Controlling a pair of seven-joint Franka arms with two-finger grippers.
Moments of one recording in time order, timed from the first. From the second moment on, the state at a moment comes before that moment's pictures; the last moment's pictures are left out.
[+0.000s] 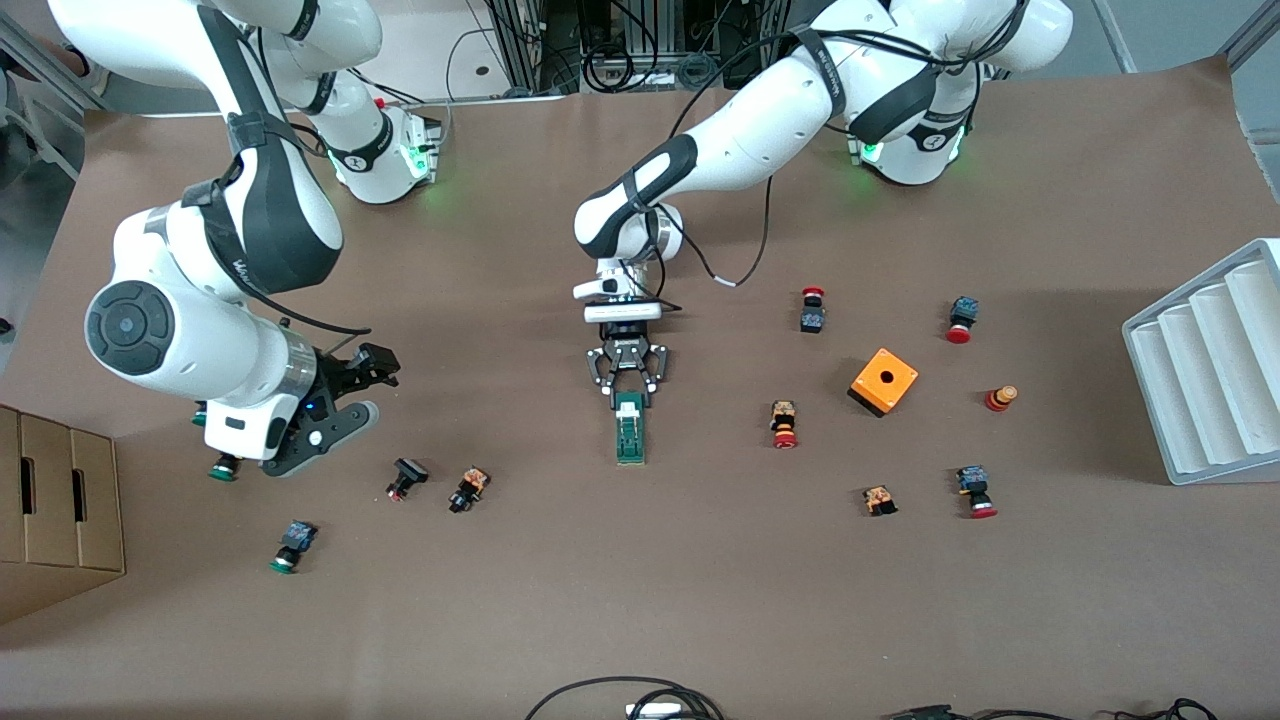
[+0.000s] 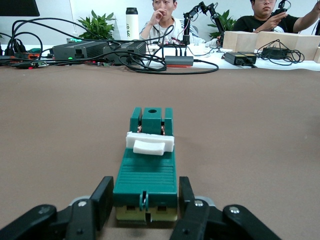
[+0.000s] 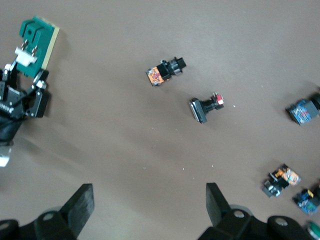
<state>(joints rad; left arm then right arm) -0.78 1.02 -0.39 -1.62 2.00 1.85 -2.52 0.19 0.28 0.05 -1.63 0.07 1.77 -0.33</state>
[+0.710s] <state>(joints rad) -0.78 1.02 -0.39 -1.62 2.00 1.84 -2.53 0.27 0.38 0.05 -1.63 0.07 1.96 -0.77</state>
